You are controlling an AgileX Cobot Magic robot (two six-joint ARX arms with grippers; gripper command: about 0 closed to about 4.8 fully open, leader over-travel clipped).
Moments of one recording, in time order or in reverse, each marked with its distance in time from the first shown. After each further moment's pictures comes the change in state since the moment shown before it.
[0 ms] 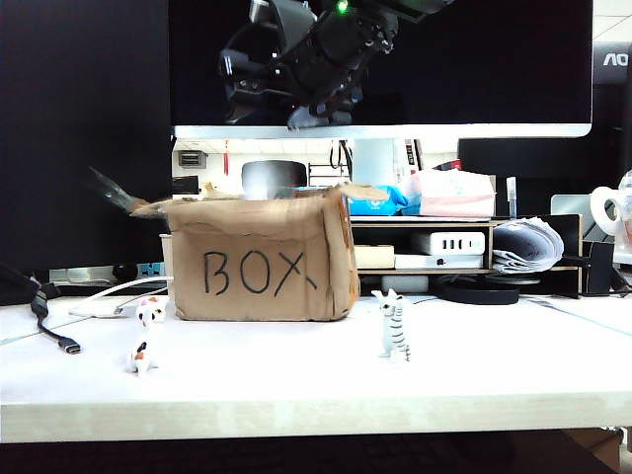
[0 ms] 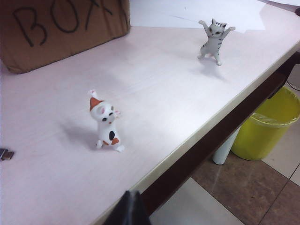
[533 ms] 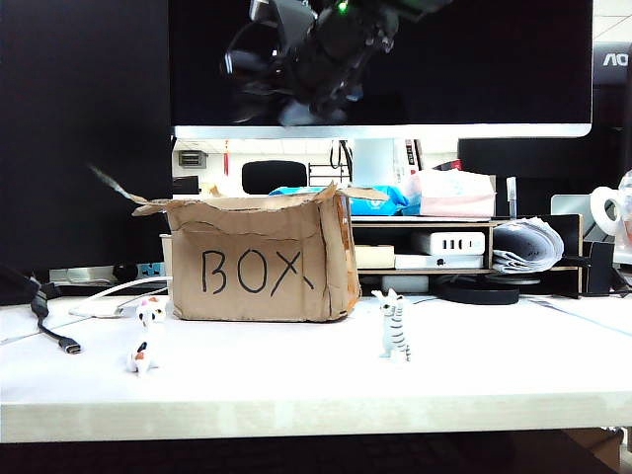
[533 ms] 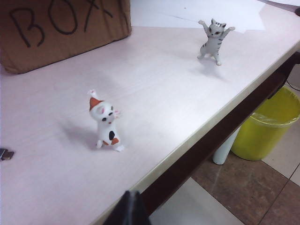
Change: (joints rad) left arm 0.000 0.000 0.000 0.000 0.000 0.000; right arm 0.001 -0.009 0.000 -0.010 0.000 -0.003
